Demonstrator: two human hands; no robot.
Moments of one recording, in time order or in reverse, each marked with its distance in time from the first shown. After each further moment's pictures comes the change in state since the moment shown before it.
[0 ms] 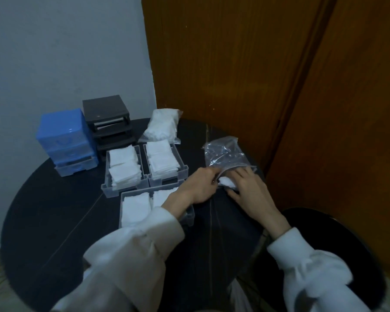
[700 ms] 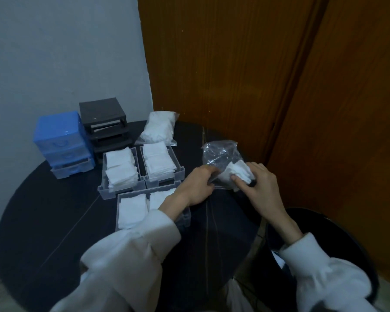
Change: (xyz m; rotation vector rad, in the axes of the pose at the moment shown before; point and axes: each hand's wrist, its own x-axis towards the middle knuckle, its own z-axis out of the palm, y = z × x) left_hand -0.002 0.001 0.001 0.022 0.088 0.044; right_hand -0.014 0.008 -0.023 0.461 0.334 0.043
